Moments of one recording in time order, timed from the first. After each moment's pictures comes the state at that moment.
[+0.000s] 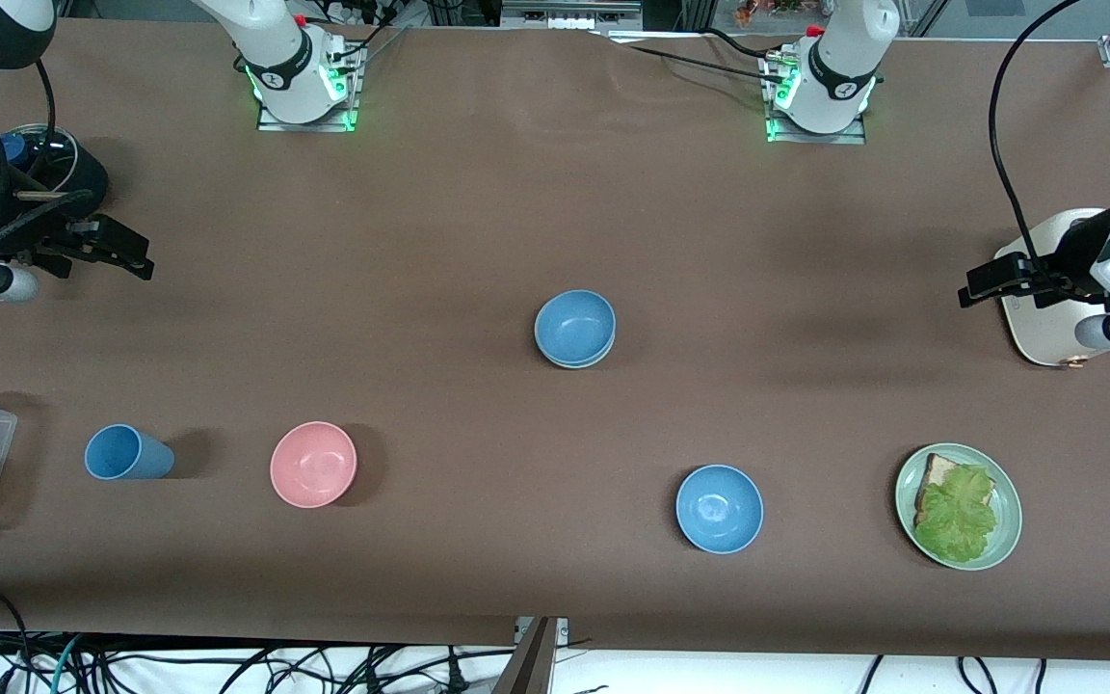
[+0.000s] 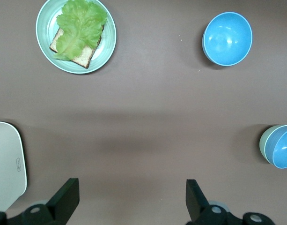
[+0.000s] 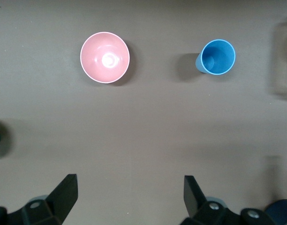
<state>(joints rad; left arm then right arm) -0.05 0.18 0.09 -1.49 -0.12 1.59 -0.02 0.17 0.10 -0.11 -1.53 0.03 1.63 0.07</state>
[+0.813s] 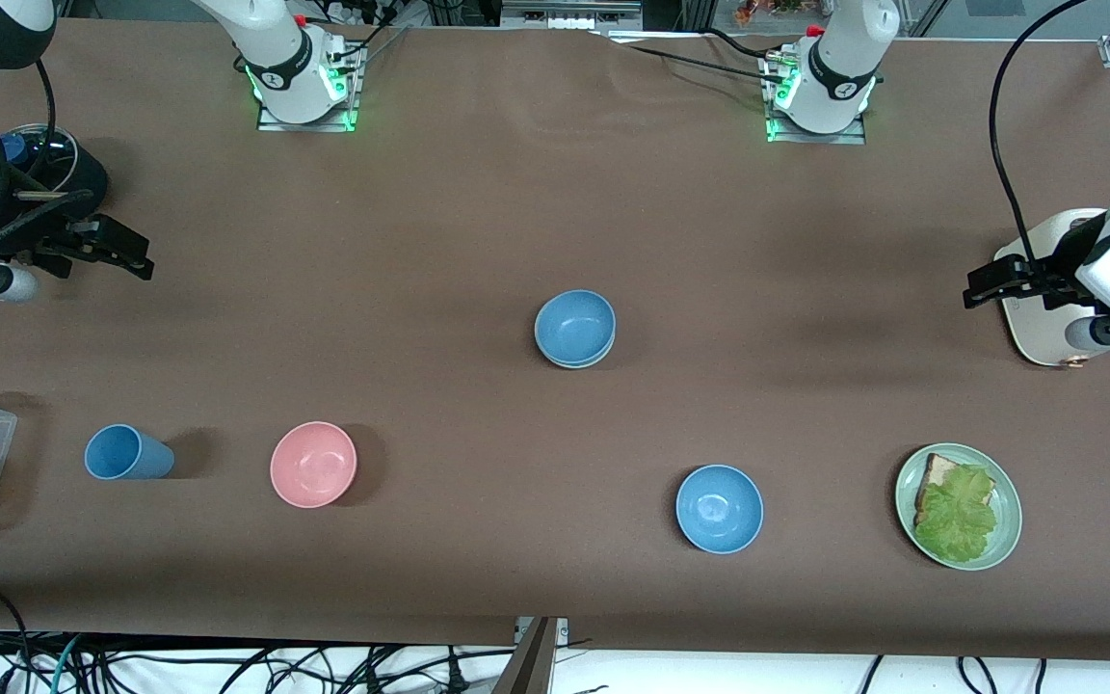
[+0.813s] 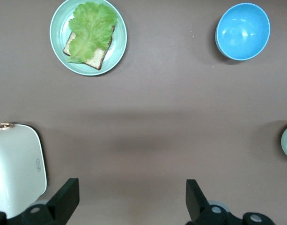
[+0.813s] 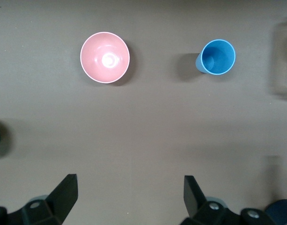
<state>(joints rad) -0.06 0.18 0.07 -1.49 -0.04 1.59 -0.01 0.17 0.10 -0.11 -1.53 0.03 1.63 0.07</state>
